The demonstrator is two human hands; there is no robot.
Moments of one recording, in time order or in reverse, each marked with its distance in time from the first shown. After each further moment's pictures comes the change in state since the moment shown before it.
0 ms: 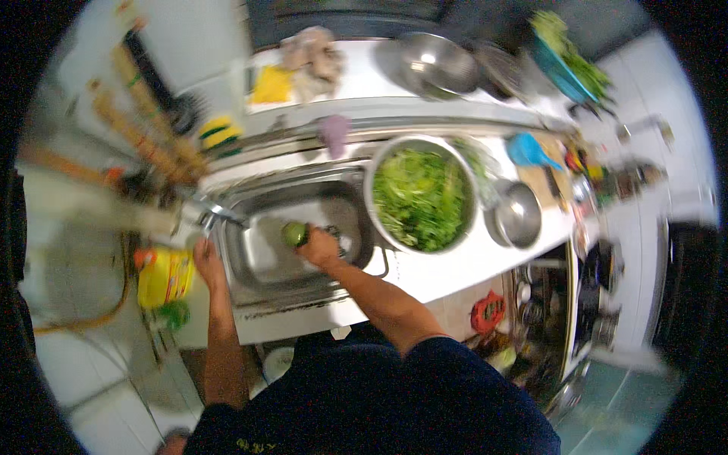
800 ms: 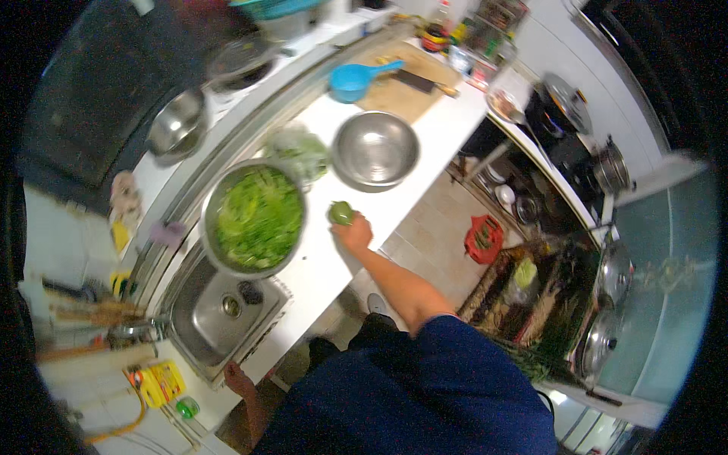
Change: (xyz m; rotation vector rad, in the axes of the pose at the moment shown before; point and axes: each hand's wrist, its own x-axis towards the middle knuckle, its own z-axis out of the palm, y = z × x) left_hand -0.279 0.069 0.016 0.383 -0.353 0.133; right_hand -0.202 0.371 -0.195 0.490 0.821 0.650
